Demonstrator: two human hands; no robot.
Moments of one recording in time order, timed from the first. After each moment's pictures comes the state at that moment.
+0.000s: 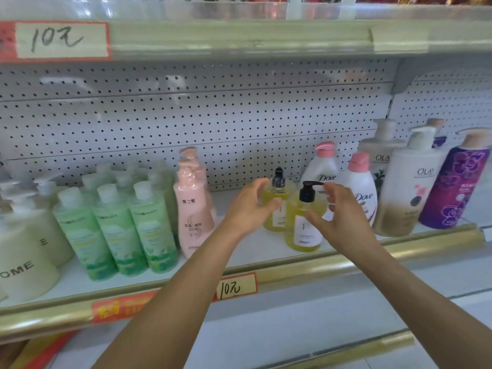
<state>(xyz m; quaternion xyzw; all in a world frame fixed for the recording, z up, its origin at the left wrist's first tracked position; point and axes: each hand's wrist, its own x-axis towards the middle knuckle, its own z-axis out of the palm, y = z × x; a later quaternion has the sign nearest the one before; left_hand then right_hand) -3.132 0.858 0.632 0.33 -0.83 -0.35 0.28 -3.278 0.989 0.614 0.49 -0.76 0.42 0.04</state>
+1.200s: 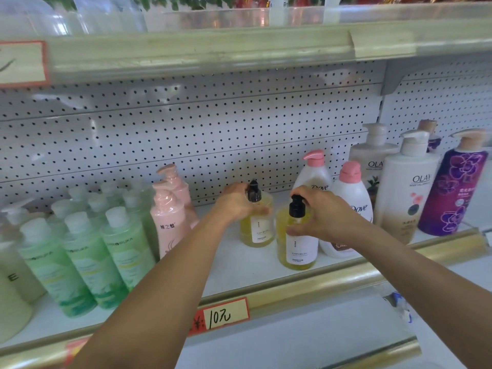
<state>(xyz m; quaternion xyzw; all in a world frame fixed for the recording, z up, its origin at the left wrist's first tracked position) -3.179 0.790 0.646 0.41 -0.86 -0.24 0.17 -3.309 0.955 0.652 0.59 -0.77 0.24 0.00</state>
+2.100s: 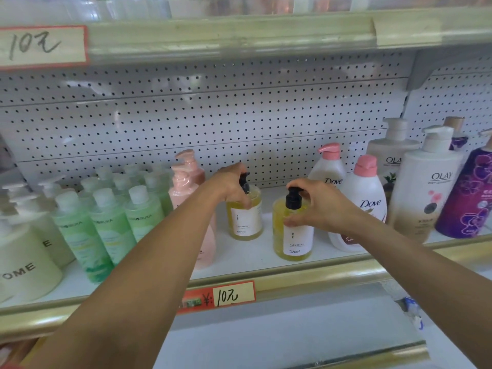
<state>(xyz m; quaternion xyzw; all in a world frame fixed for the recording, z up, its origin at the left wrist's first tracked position) -3.141 0.792 0.682 0.46 -0.88 -0.14 0.06 -3.296 0.944 0.651 0.60 -0.74 0.29 -0.09</state>
